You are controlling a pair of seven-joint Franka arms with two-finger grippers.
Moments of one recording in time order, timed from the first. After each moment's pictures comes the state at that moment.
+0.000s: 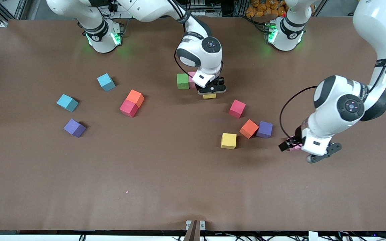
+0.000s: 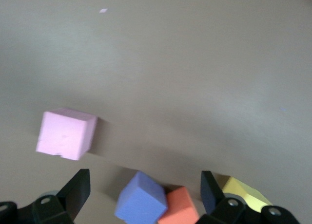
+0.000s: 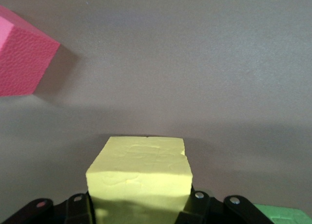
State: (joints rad) left arm 0.34 0.53 -0.68 -1.65 0.35 2.13 -0.80; right arm 0.89 0.69 0.17 -1.63 -0.15 2.34 1.02
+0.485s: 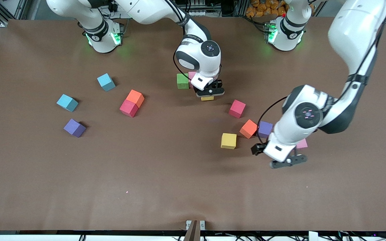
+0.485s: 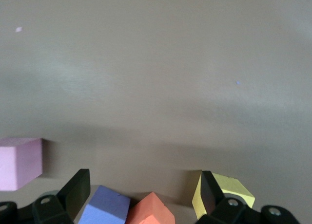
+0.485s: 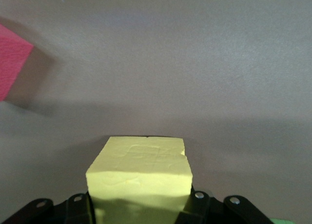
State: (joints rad) left arm 0.08 0.68 -0.58 -1.48 0.44 2.11 -0.73; right arm 0.89 0.72 0.16 -1.63 -0.15 2.34 1.01
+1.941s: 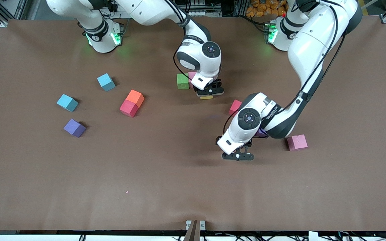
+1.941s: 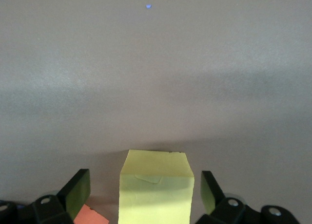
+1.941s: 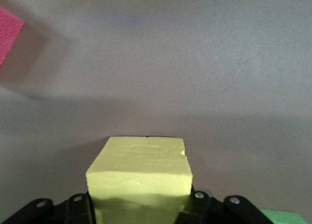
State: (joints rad) left arm -0.14 0.85 -0.50 -1.42 0.44 2.18 -0.69; right arm 0.89 0.72 0.17 -1.63 -0.15 2.32 1.01
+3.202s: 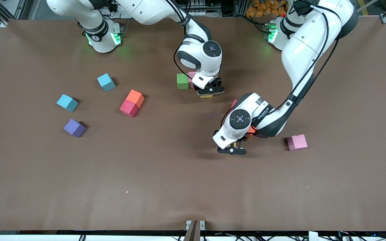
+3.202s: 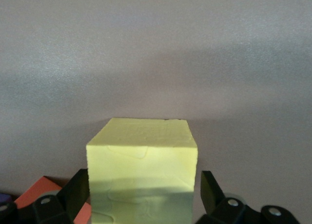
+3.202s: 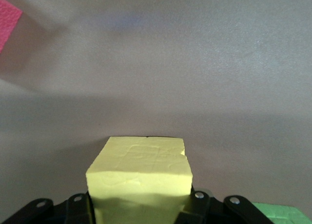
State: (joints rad) left arm -0.16 0.87 -0.50 -1.48 0.44 2.17 -0.69; right arm 0.89 0.72 0.18 -1.63 -0.15 2.31 1.01
